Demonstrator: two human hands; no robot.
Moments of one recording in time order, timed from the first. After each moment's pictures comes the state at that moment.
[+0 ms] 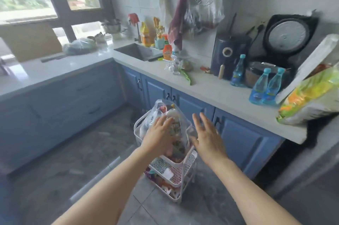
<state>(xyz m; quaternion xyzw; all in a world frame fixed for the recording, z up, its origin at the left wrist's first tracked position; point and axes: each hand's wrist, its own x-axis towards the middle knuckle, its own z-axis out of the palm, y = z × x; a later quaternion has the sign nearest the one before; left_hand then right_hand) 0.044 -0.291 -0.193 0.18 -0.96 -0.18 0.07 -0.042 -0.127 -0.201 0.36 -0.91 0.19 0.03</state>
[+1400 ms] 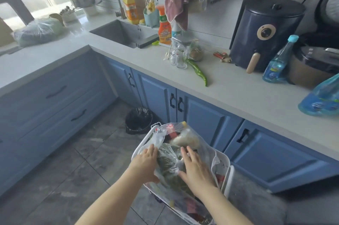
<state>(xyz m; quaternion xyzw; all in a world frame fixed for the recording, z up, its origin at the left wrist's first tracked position) -0.116 -0.540 -0.344 0.11 -0.96 -0.02 -0.26 -0.188 -0.355 -0.370 0.32 -0.91 0.15 -0.20</state>
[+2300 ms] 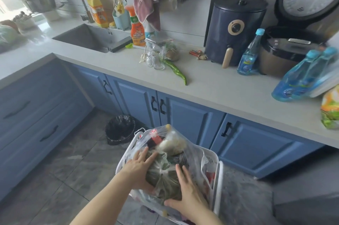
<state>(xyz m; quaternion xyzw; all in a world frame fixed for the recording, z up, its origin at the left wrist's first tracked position) -0.145 -0.558 -0.377 0.02 -0.96 -0.02 -0.27 -0.152 -0.334 -0.417 0.22 -0.88 0.29 -0.29</state>
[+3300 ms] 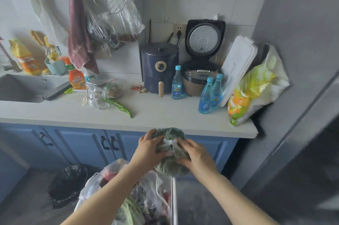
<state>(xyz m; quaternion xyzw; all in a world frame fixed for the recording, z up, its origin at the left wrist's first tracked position) -0.246 -0.400 -0.227 -0.07 -0.96 -0.28 -0.02 -0.228 -0.201 -0.240 0.13 -0.96 0.26 0.02</state>
